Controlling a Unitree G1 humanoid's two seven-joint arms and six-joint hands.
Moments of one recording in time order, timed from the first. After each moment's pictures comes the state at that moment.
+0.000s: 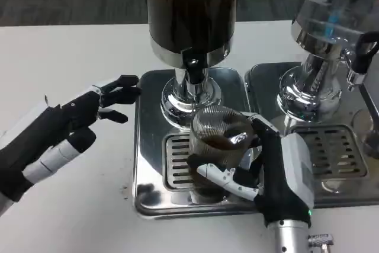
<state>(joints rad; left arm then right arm) -0.11 0.50 0.18 0.53 -0.30 -0.83 -0.85 0.07 0.02 0.35 0.24 -0.58 -0.20 -0.59</state>
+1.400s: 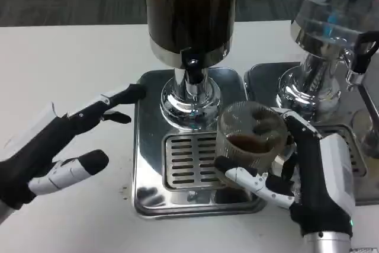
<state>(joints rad) -0.09 0.51 0.17 0.54 -0.23 -0.99 -0.81 0.25 -0.05 0.28 -0.06 -0.61 -0.20 -0.50</state>
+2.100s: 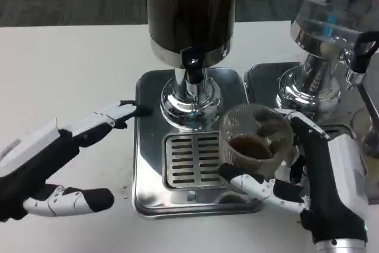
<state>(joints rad) -0.07 0.62 0.13 0.58 -0.11 -1.20 -0.73 0.33 -0.09 0.27 -0.20 -0.63 -0.20 -0.43</state>
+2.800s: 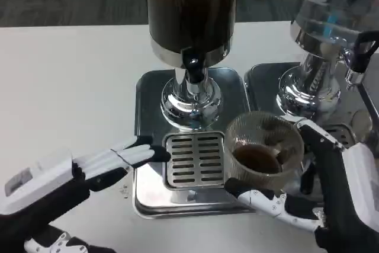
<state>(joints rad) 0.03 0.71 0.02 0.54 -0.11 -1.34 -0.68 0.46 -0.13 0.26 -0.35 -0.64 -0.22 -0.38</state>
